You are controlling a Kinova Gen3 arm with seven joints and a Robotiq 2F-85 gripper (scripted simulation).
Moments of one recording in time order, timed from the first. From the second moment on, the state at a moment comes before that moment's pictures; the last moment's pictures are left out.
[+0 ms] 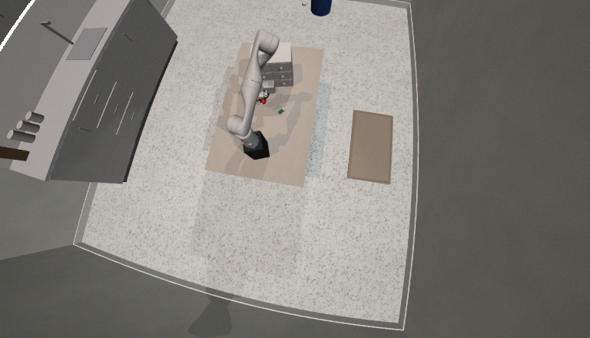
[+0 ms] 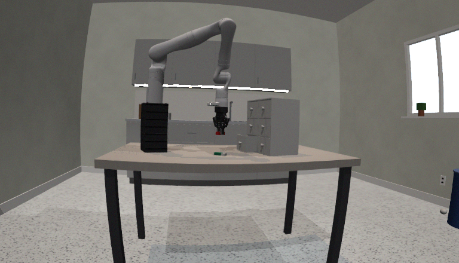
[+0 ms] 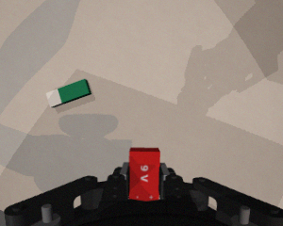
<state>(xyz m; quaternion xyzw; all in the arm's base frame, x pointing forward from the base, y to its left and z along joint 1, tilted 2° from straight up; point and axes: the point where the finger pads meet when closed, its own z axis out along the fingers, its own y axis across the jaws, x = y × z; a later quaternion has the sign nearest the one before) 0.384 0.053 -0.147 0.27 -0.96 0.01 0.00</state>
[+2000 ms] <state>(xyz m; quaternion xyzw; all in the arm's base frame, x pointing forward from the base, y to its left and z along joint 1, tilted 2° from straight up) 0.404 0.017 -0.119 0.11 -0.99 0.02 0.00</state>
